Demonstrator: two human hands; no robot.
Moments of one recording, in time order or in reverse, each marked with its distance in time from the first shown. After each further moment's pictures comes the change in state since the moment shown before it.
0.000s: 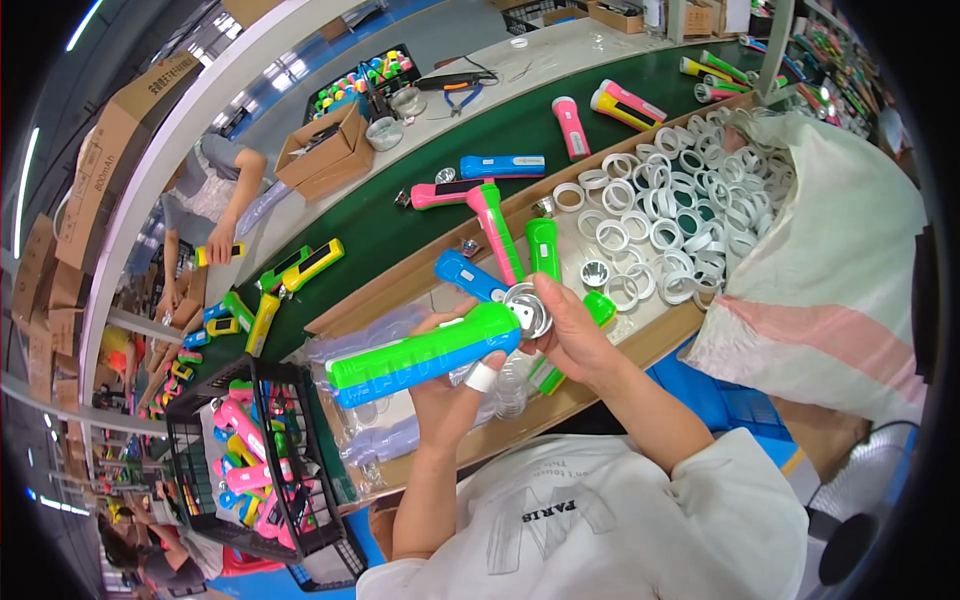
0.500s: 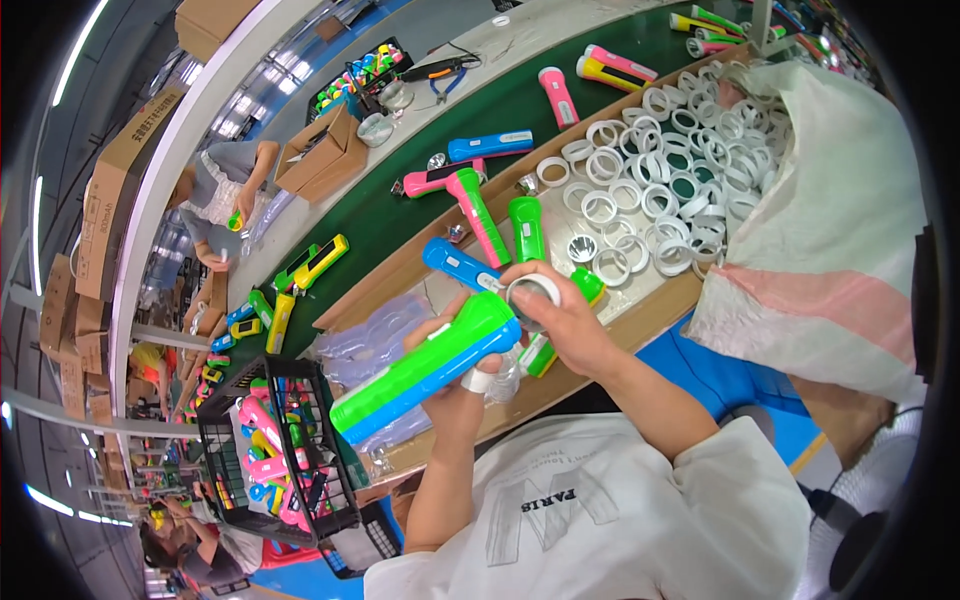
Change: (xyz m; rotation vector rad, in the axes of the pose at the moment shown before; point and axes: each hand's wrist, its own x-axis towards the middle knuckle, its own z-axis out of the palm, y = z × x) left_hand -0.023 0.004 0.046 0.113 0.107 0.124; right_hand -0.032 -0.014 -0.013 -0.152 -0.023 -0.182
